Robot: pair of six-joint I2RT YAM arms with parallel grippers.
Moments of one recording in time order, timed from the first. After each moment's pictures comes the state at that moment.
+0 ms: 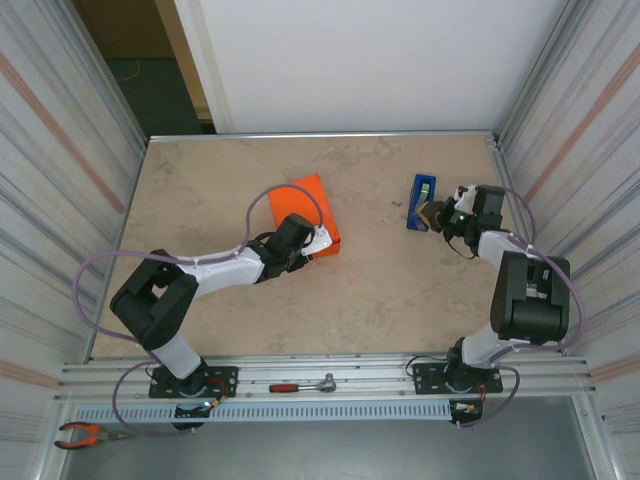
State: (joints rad) left arm -0.75 1.65 0.89 -0.08 -0.31 0.60; right arm -0.16 1.55 0.76 0.10 -0.77 0.85
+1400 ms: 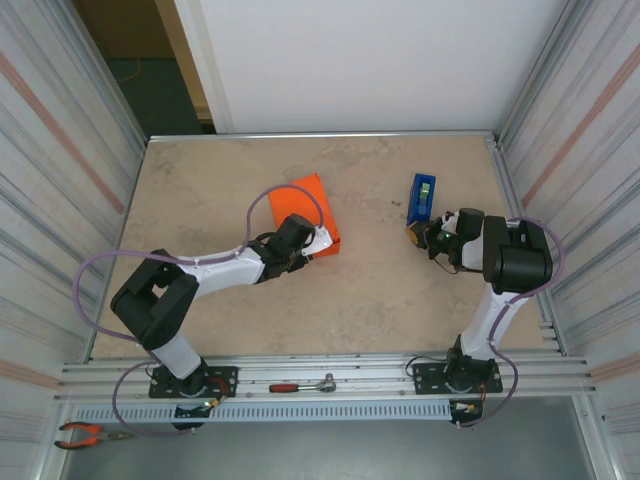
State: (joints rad) left arm -0.76 1.65 0.89 -0.08 -0.31 0.60; right arm -0.12 1.91 0.65 0.60 -0.77 1.11
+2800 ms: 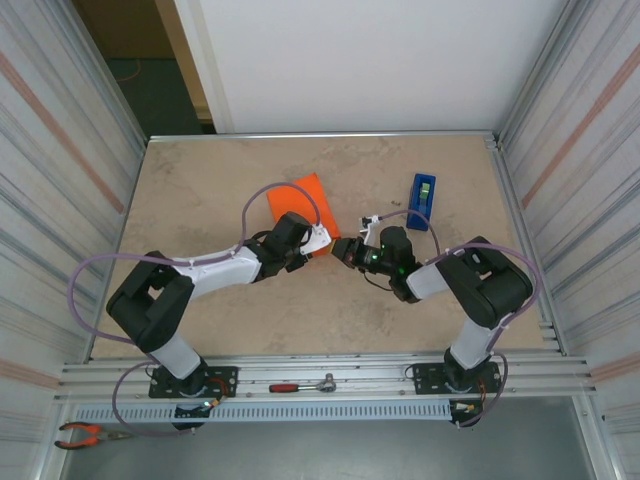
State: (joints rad) left arm -0.74 1.62 0.88 -0.09 -0.24 0.57; right arm 0.58 1.74 0.50 1.00 -0.49 1.13
